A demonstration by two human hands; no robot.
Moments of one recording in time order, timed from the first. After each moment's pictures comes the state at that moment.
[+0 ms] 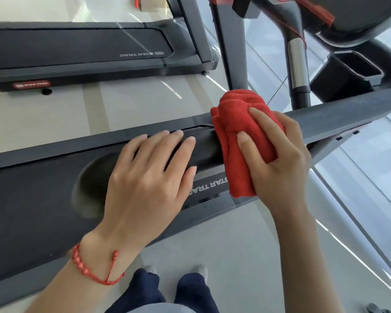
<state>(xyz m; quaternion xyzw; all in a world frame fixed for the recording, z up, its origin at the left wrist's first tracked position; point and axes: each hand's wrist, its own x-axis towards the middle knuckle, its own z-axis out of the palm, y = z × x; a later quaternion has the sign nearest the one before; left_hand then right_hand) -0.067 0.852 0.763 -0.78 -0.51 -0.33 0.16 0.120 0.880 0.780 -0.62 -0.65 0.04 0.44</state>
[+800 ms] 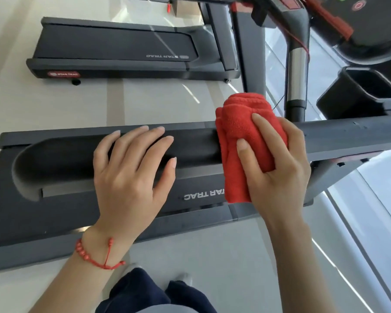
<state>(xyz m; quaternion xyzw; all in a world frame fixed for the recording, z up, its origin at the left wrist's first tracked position) 0.005 0.869 0.742 -0.66 -0.60 -0.41 0.21 0.192 0.909 0.773 -0.57 -0.69 0.05 0.44</state>
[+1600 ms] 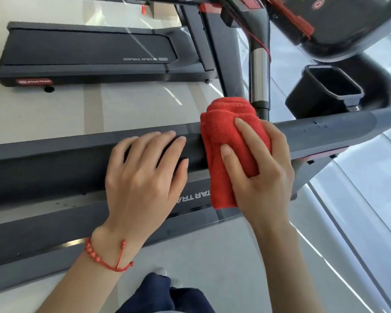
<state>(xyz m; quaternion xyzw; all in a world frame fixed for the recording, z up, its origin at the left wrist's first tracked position) 0.070 0.903 0.751 -0.70 -0.57 -0.37 0.21 0.233 0.924 0.771 -0.58 -0.69 0.03 0.44</state>
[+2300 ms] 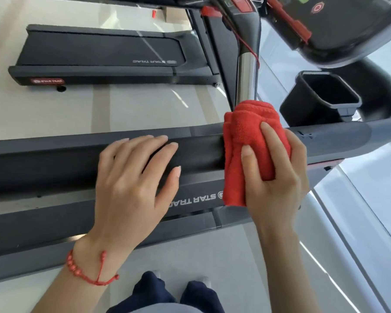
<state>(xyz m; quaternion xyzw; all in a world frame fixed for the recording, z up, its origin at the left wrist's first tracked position) 0.110 0.908 0.758 -0.70 -0.58 -0.39 0.18 0.291 0.950 0.764 -0.58 -0.64 0.01 0.50</state>
